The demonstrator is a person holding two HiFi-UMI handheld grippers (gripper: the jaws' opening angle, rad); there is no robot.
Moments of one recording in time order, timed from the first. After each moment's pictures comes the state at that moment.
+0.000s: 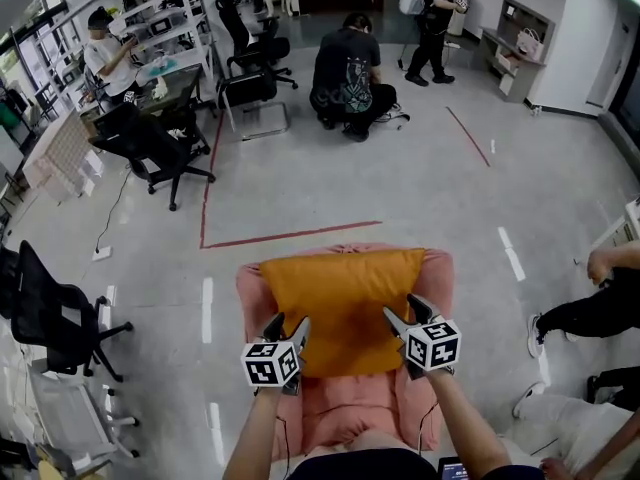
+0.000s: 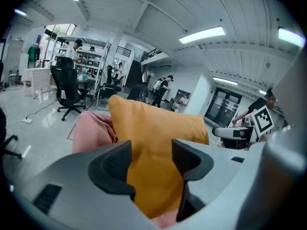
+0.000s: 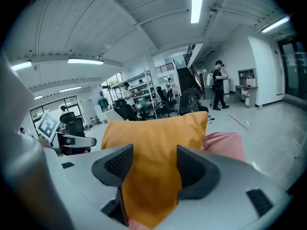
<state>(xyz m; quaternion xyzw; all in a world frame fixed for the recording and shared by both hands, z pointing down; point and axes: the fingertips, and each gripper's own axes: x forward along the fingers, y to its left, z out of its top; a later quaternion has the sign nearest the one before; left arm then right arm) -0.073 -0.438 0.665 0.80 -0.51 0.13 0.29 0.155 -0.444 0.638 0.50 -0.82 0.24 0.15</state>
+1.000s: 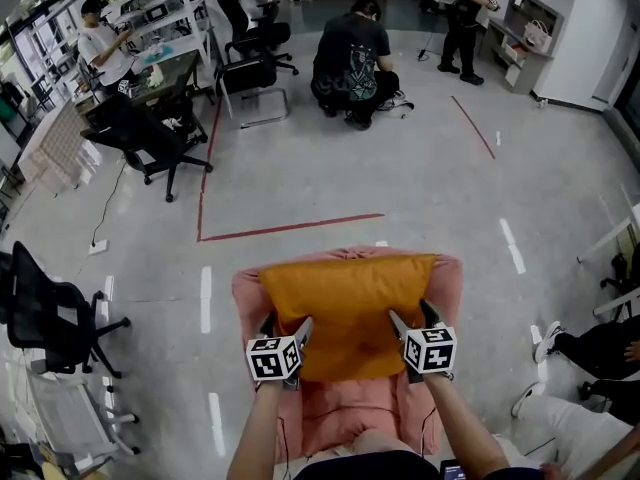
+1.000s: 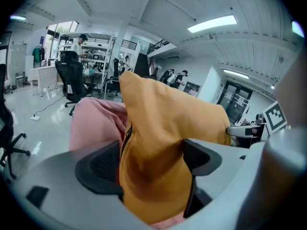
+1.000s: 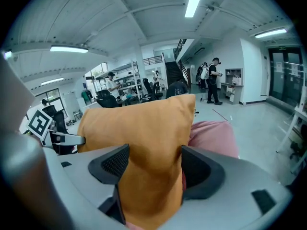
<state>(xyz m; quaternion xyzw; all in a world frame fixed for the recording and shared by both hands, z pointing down) -0.093 -0.484 0.726 0.76 -0.54 0.18 0.32 0.173 -0.477 0.689 0.57 -0.76 0.26 0.19</state>
